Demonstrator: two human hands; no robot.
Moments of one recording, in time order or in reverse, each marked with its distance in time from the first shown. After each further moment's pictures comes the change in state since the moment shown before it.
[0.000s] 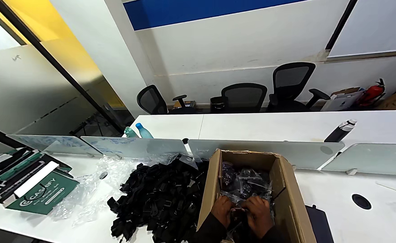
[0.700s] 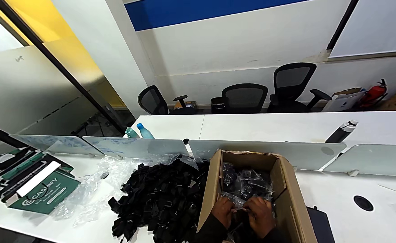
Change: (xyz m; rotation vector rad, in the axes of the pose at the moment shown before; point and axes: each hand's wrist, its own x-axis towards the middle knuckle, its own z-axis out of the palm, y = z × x) left_hand 0.000 0.003 -0.006 -0.021 -0.092 -0.087; right_hand 0.000 0.001 0.000 0.000 0.013 0.031
